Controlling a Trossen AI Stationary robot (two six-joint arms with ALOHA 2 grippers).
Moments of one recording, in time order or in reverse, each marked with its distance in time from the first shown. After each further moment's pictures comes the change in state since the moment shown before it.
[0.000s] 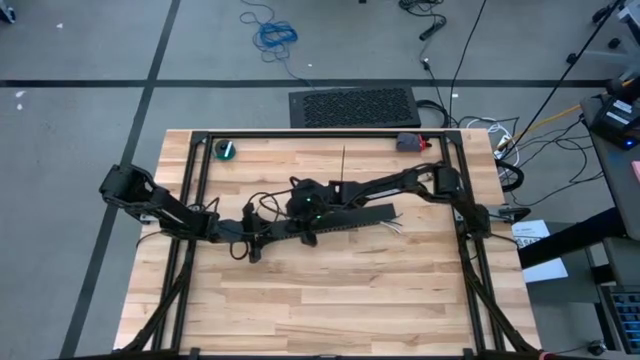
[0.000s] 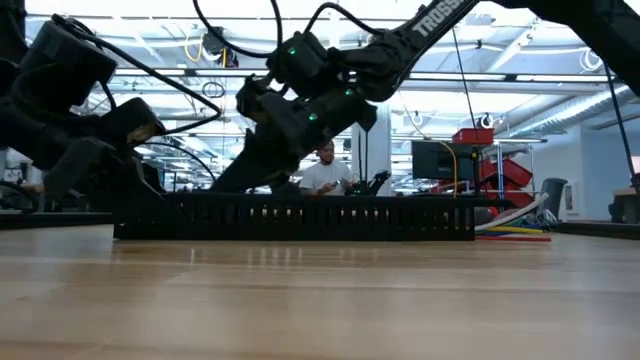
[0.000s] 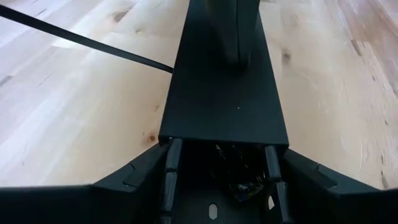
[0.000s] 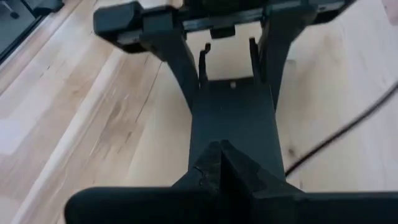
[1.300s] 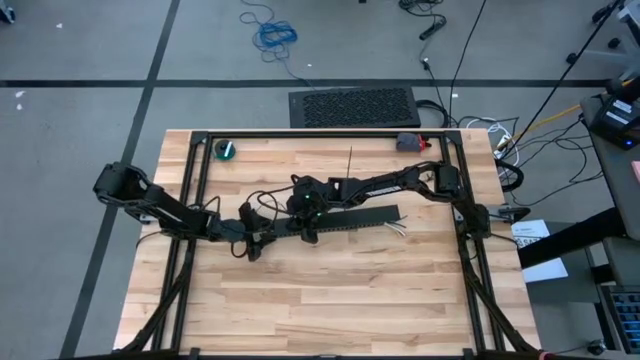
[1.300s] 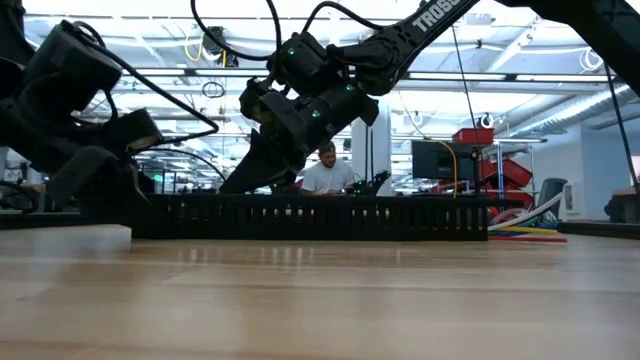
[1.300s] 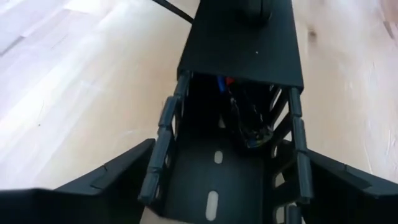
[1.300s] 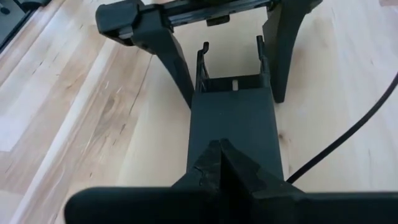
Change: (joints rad) left arm 0.017 -0.084 0.002 -0.174 -0.001 -0.091; right arm -0.018 0.005 0.008 -0.124 0.011 -0.003
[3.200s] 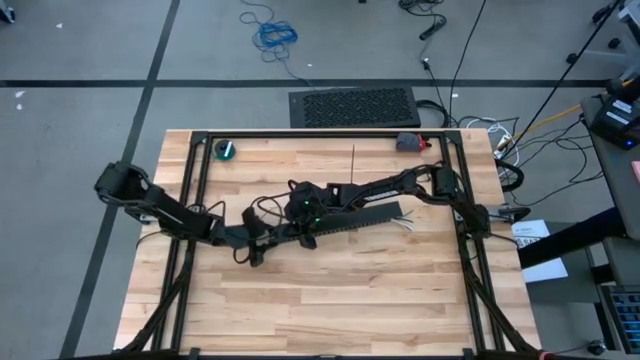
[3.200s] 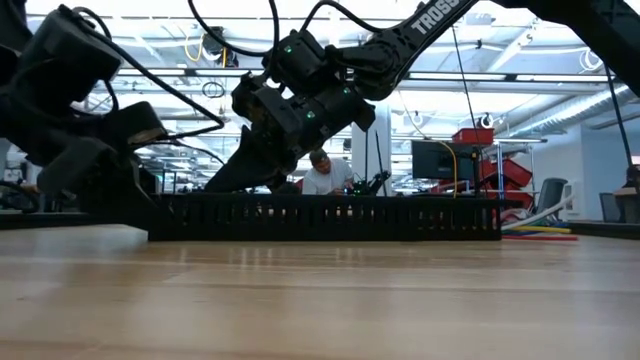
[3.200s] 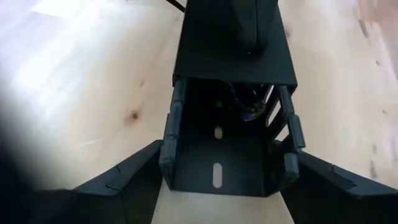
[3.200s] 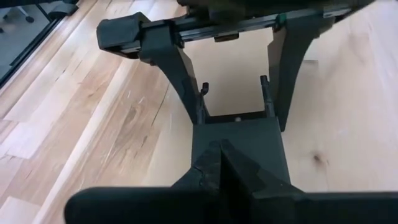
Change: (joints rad) left arm -0.071 0.013 0.074 -0.102 -0.029 -0.041; right arm 0.024 0.014 -0.003 0.091 -0.037 0.022
